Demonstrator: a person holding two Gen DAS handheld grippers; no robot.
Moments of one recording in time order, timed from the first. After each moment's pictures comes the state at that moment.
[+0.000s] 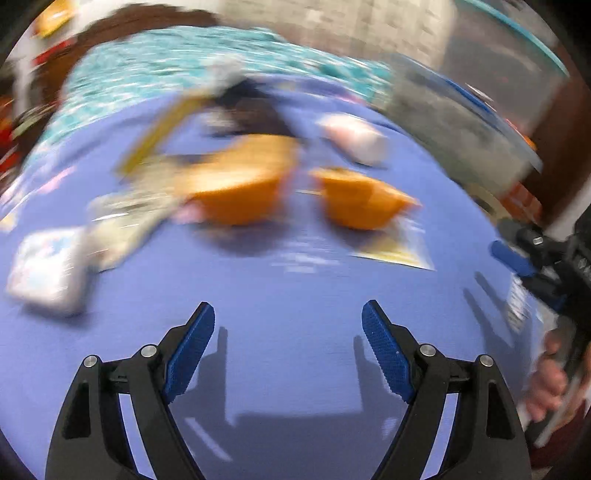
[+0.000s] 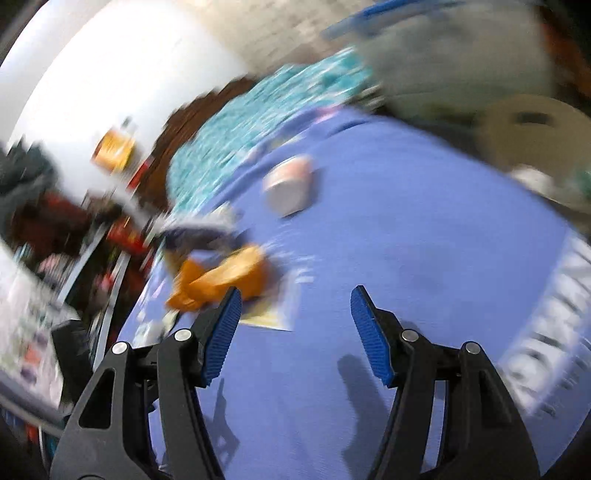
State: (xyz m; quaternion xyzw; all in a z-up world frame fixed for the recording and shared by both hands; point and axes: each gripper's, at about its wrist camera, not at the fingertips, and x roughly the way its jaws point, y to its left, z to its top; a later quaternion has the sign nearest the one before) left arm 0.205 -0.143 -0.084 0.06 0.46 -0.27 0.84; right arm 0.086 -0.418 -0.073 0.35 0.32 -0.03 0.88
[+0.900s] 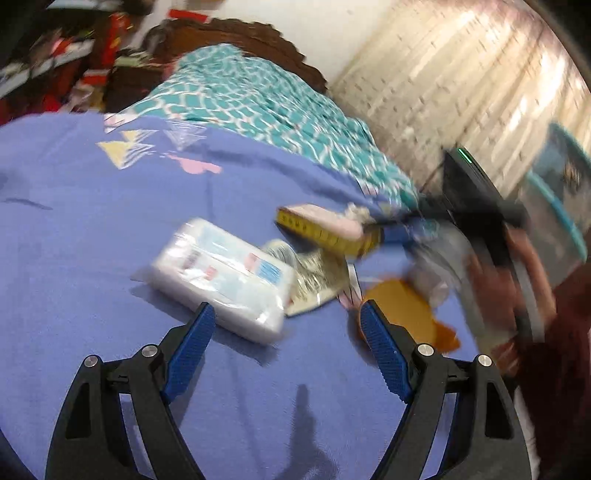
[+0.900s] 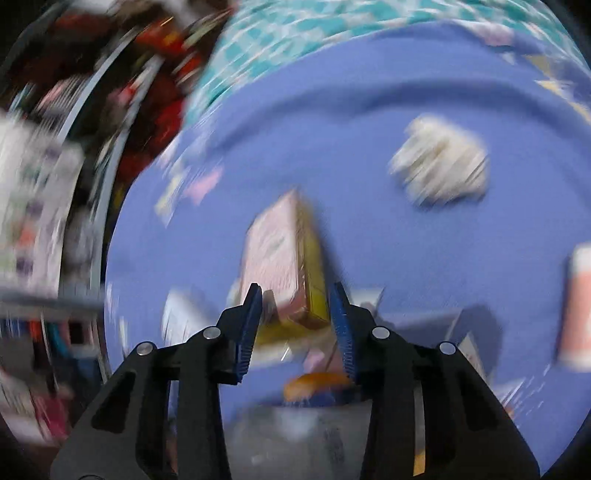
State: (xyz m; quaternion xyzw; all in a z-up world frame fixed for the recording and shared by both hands) left arm 0.235 0.016 -0.066 -0.20 0.38 -0.19 0.88; right arm 0.381 -0.247 -0.055 0.18 0.61 0.21 0.74
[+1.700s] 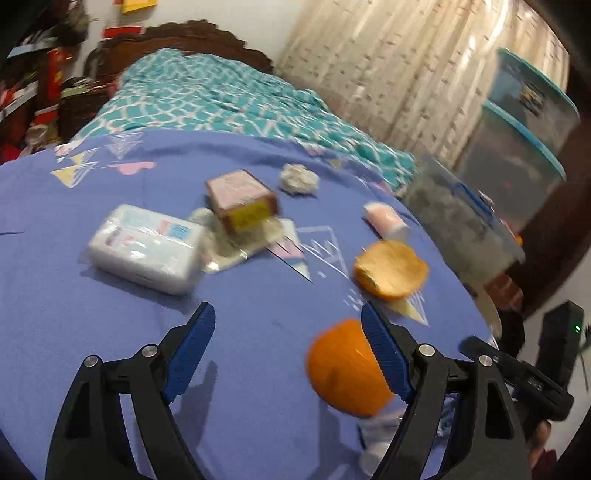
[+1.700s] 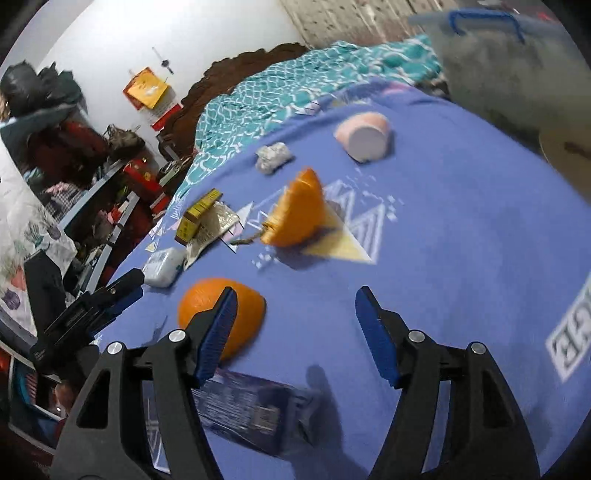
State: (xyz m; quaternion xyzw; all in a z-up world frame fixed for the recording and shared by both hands) left arm 0.182 -0.052 -0.055 -0.08 0.39 -0.27 0.88; right arm 0.063 -0.337 -0.074 0.28 0.35 0.01 0.89
